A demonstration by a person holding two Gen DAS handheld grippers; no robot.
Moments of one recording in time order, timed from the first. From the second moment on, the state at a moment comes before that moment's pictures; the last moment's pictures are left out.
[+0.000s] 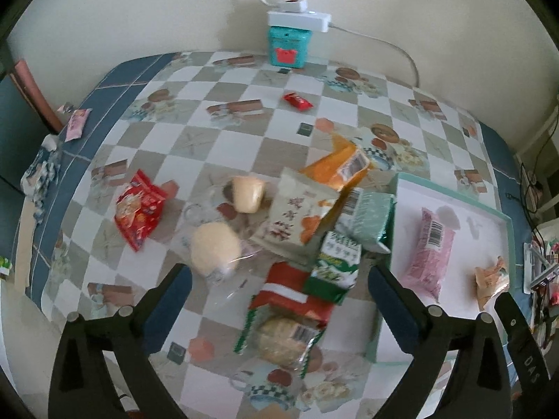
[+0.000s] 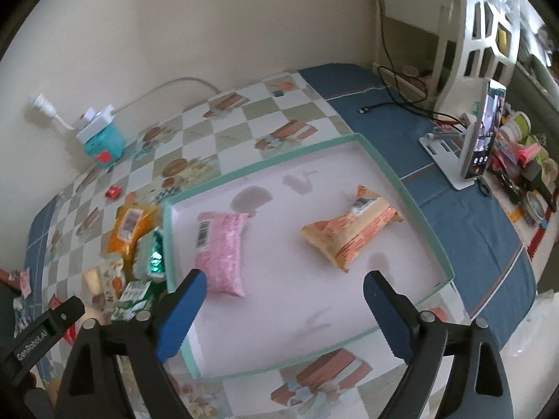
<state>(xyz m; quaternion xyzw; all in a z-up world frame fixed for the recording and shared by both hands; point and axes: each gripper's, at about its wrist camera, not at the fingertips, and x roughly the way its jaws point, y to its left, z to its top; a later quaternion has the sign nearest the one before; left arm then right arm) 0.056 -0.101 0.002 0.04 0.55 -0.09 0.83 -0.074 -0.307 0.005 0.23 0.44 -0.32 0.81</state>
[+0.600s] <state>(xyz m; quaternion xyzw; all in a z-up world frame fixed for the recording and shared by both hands) 0.057 -0.008 -0.010 -0.01 0.56 -0.01 0.83 -0.054 -0.236 -0.004 0.18 0.46 -0.27 0.83</state>
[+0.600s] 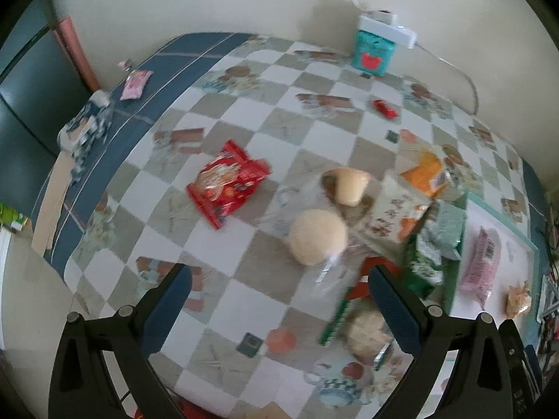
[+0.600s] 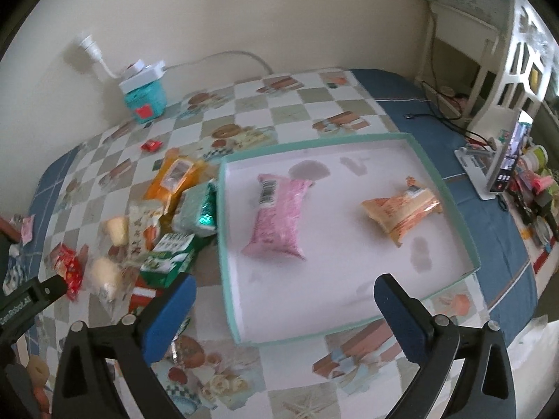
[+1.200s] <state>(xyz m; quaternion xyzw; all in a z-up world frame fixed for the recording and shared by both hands) 0.066 0.052 -0.044 -0.06 0.59 0.03 0.80 -0.025 -0.178 -0.025 0.19 0.50 -0.18 0.83</state>
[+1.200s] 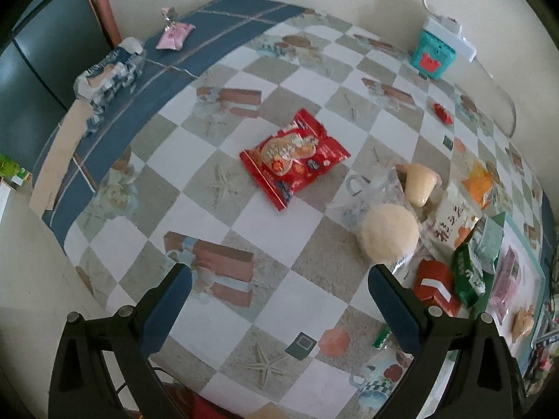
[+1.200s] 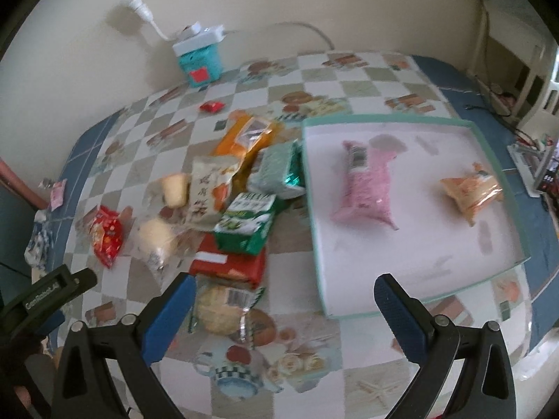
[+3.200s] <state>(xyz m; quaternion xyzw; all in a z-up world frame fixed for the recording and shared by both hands) 0.083 0.085 -0.107 -0.06 0.67 0.09 0.74 0.016 -0.096 -0.114 0.11 0.60 -0.13 0.79</state>
